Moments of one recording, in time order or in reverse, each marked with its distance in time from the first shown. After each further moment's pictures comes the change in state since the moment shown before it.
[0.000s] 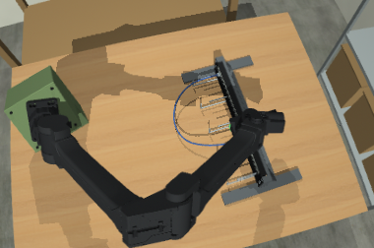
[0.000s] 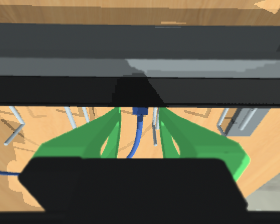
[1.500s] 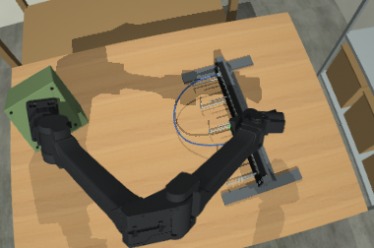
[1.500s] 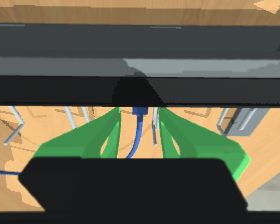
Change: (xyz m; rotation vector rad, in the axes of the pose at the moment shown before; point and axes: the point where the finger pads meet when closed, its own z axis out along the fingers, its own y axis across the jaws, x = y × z) arm 0.000 0.000 0.000 0.001 0.001 -0.001
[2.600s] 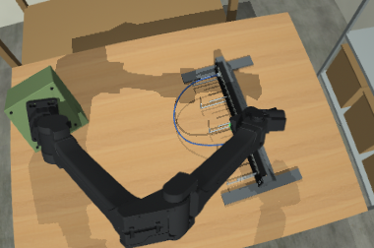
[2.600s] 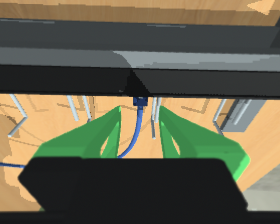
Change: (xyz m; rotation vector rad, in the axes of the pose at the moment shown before) arm 0.001 0.000 -0.012 0.001 0.000 -0.016
